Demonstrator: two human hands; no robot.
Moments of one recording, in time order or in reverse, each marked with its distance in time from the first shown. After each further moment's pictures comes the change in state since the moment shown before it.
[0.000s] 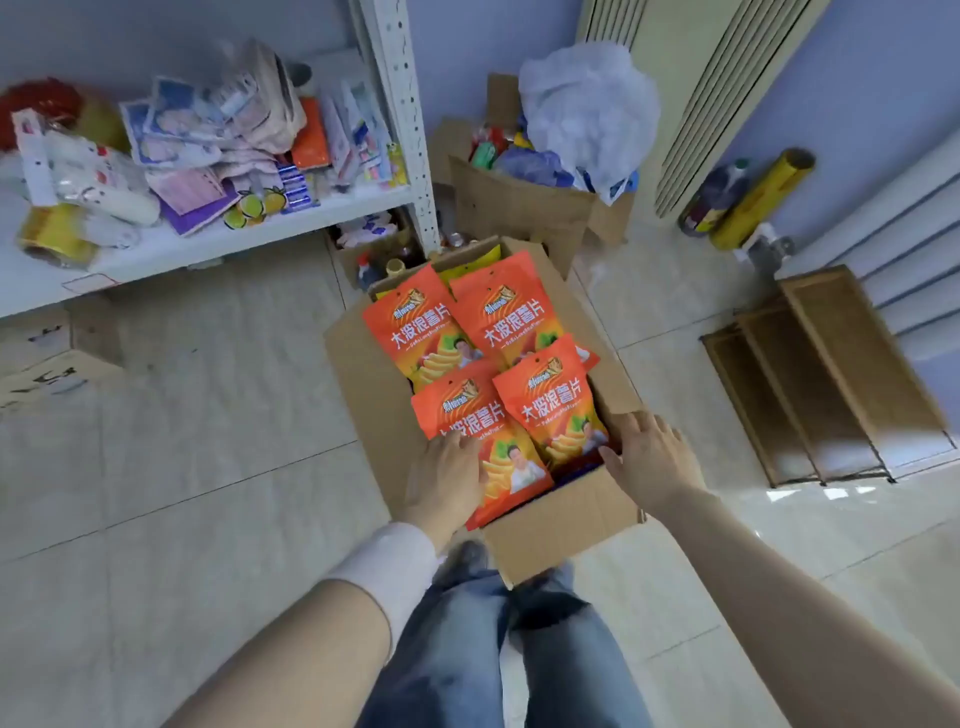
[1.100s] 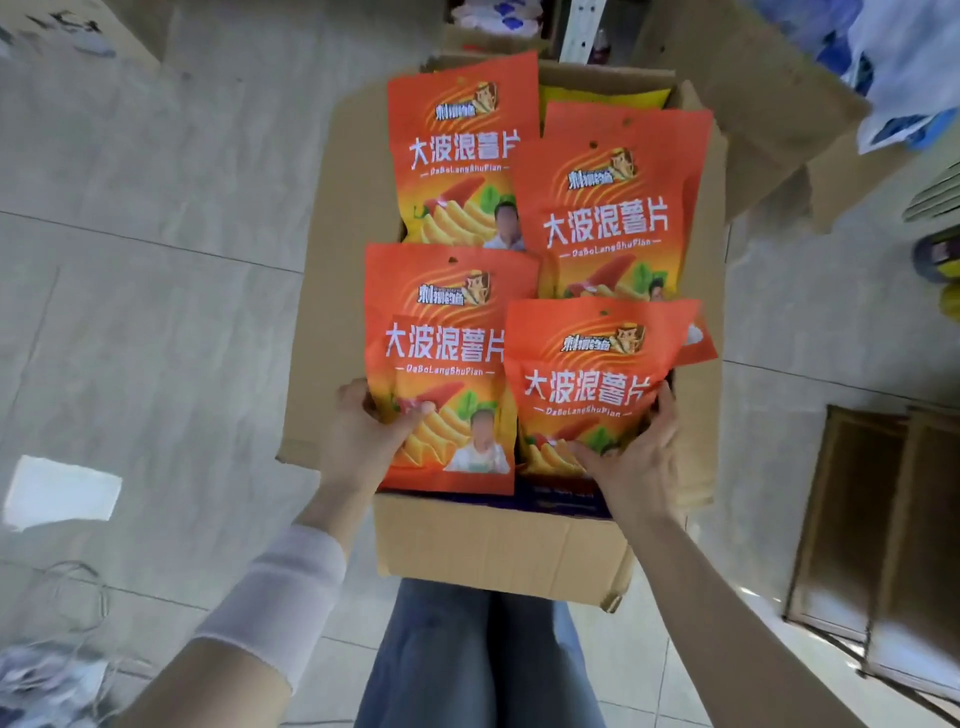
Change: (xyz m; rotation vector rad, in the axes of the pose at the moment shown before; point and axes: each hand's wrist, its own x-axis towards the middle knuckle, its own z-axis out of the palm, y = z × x) left_hand 0.077 -0.009 0.201 -0.978 0.416 -0.983; right_hand 0.154 0.057 0.179 0.564 -0.051 -0.061
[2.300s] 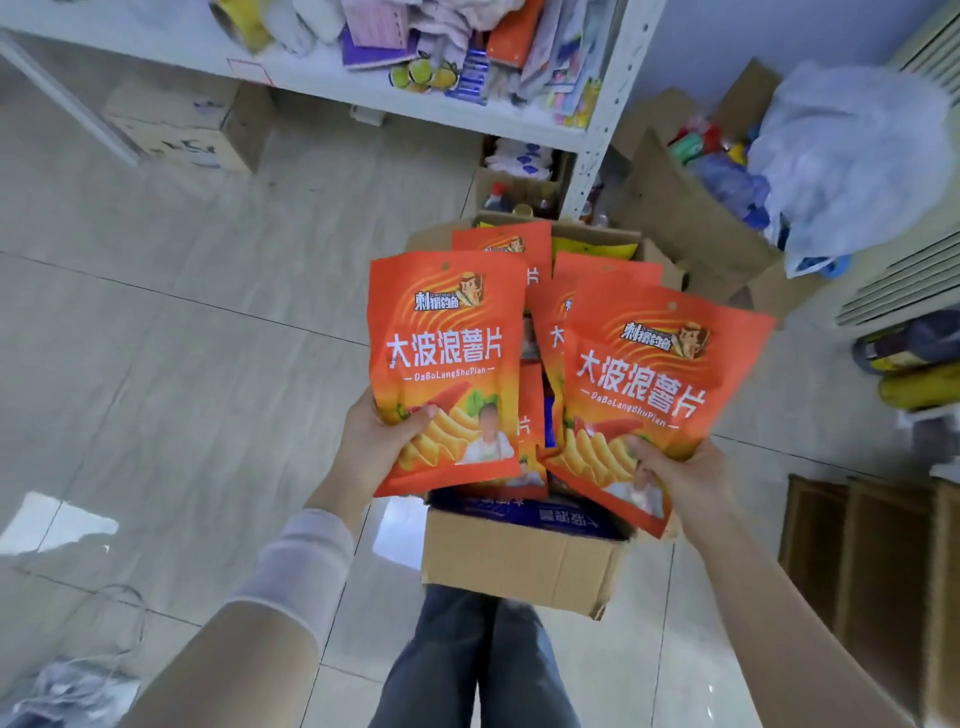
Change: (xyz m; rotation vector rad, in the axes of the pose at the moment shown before) left_hand -0.058 0.091 -0.130 -0.497 -0.076 0.096; right_hand -0.031 -0.107 -0.131 0.390 -0.098 0.133
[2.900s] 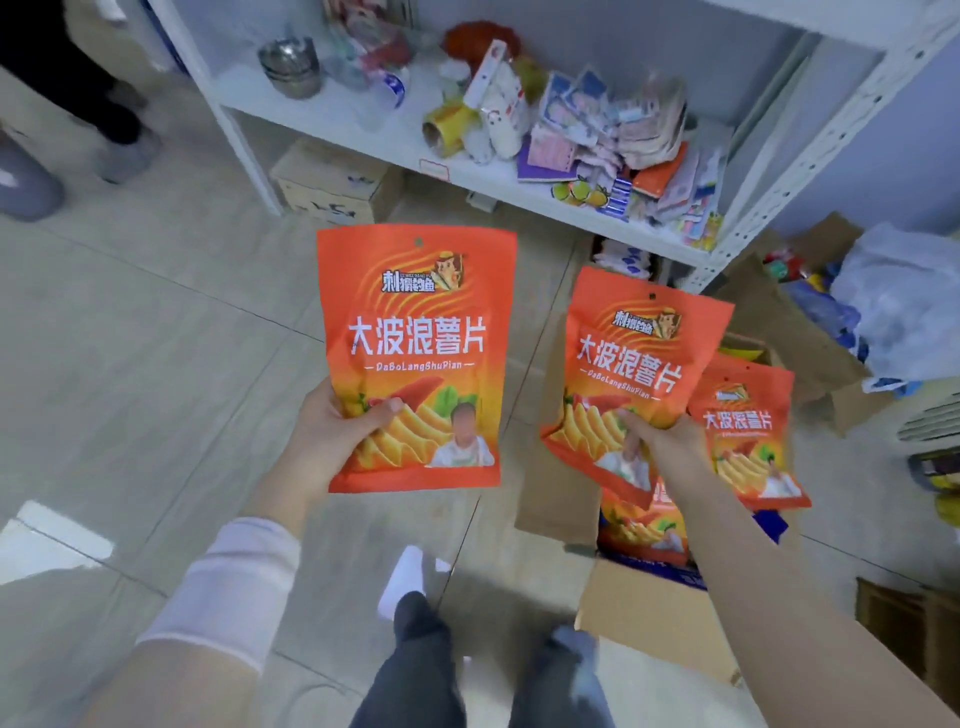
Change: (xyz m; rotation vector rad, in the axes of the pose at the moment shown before) left_hand -0.009 0.050 -0.335 -0.175 0.094 0.146; right_hand -0.110 -0.146 0.236 -0.050 -0.134 -0.196
